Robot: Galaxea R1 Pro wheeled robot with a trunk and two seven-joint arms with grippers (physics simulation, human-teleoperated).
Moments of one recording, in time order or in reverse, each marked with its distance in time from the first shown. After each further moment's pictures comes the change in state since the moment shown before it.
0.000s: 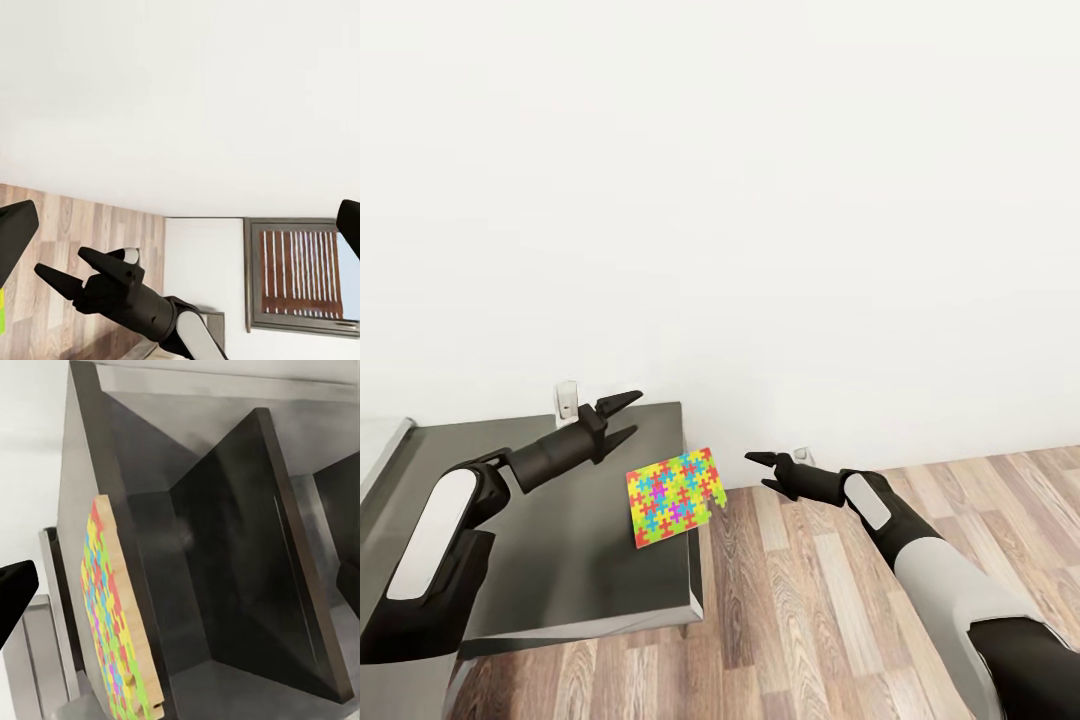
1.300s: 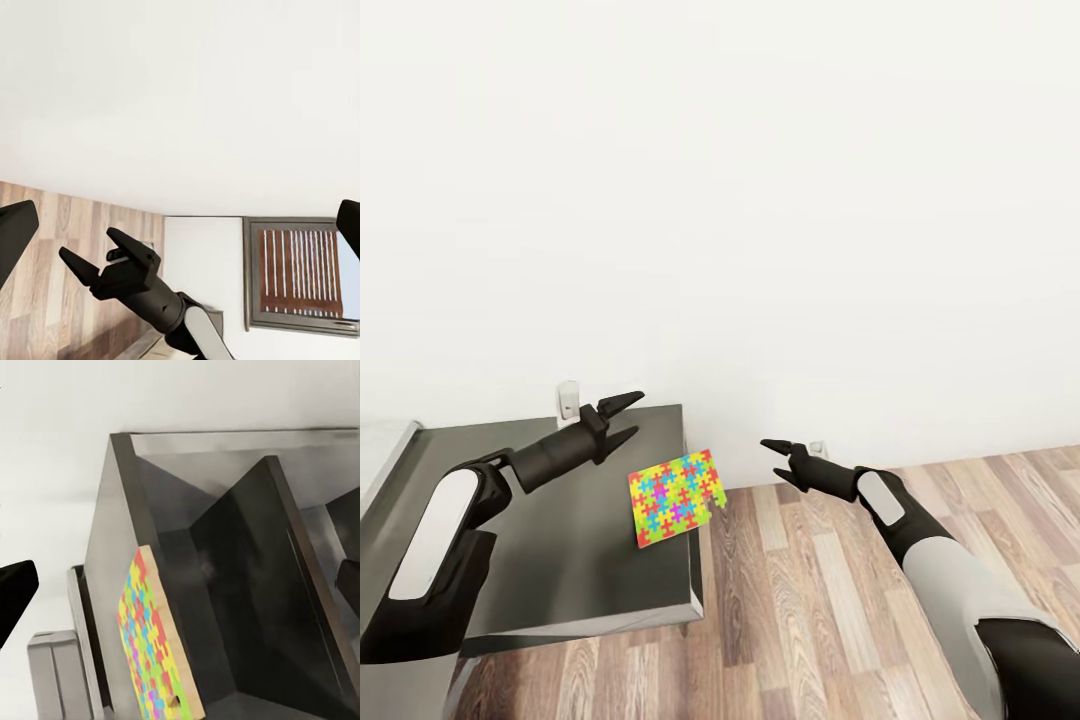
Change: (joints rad) left arm 0.000 -0.003 -0.004 0.000 -0.002 -0.002 0.004; right arm 0.000 -0.014 -0.126 -0.003 0.005 -0.005 0.001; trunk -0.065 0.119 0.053
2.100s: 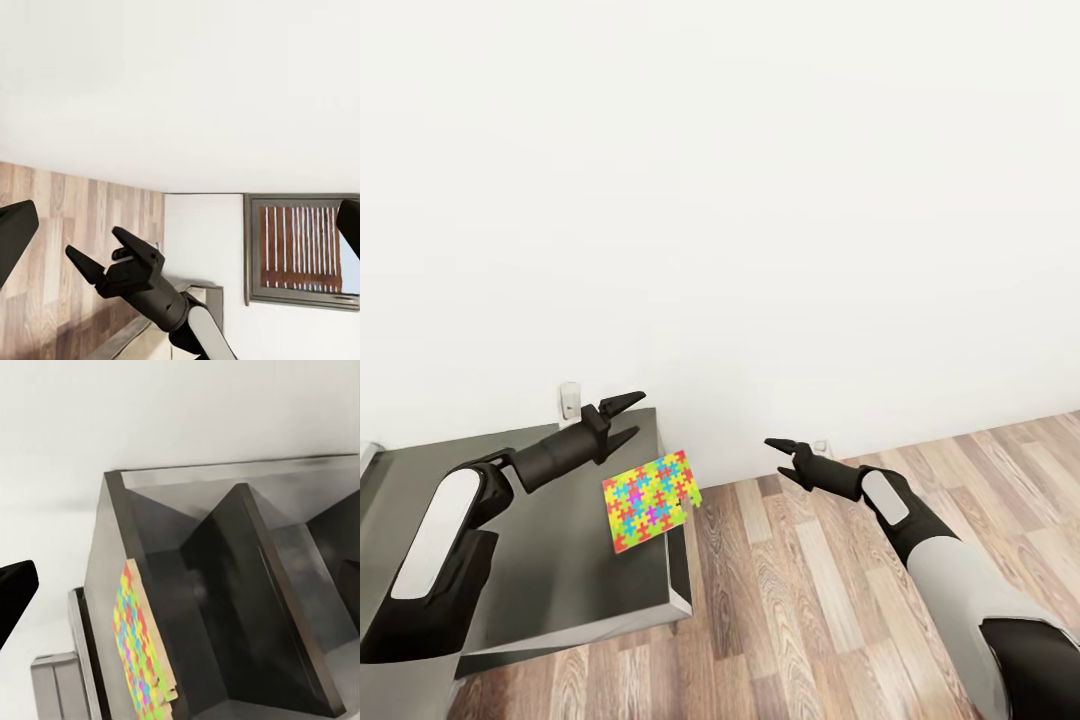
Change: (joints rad) left arm -0.002 -0.006 -0.001 0.000 -0.004 -0.002 0.010; right arm -0.001 -0.013 0.001 -0.004 0.000 -0.004 0.000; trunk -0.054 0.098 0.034
